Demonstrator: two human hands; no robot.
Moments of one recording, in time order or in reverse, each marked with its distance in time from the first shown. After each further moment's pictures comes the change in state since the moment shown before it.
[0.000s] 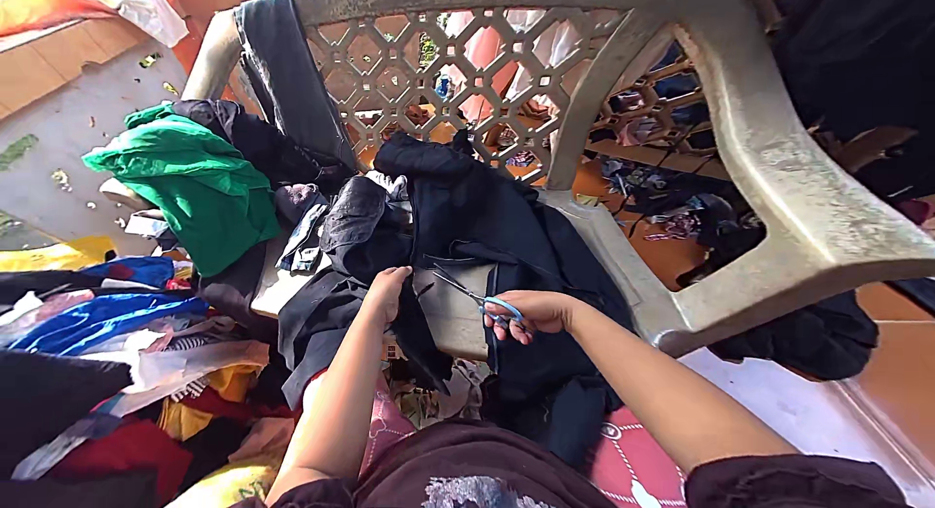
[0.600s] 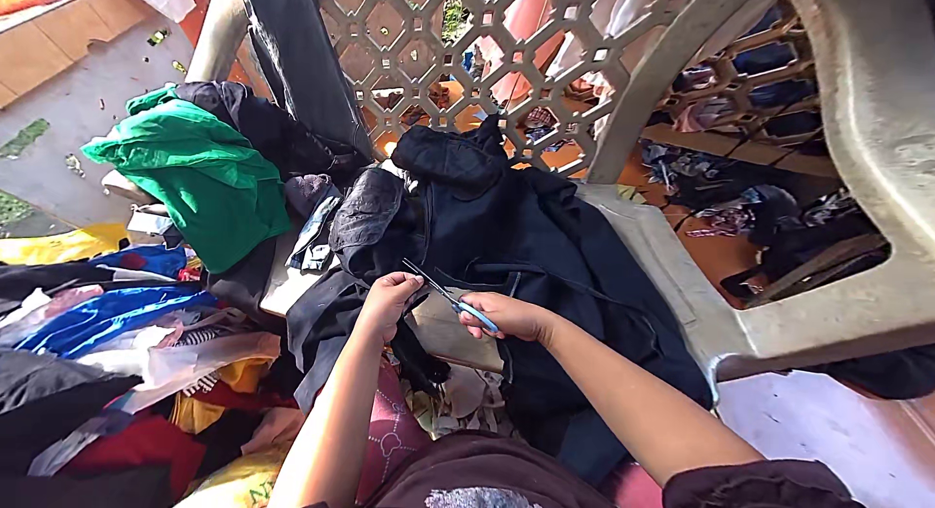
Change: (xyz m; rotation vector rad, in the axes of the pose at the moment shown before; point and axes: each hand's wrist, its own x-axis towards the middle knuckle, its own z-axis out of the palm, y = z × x) left_hand -0.036 0.016 -0.024 0.007 -0.072 0.145; right_hand 0.052 -0.039 0.036 -0.101 0.013 -0.242
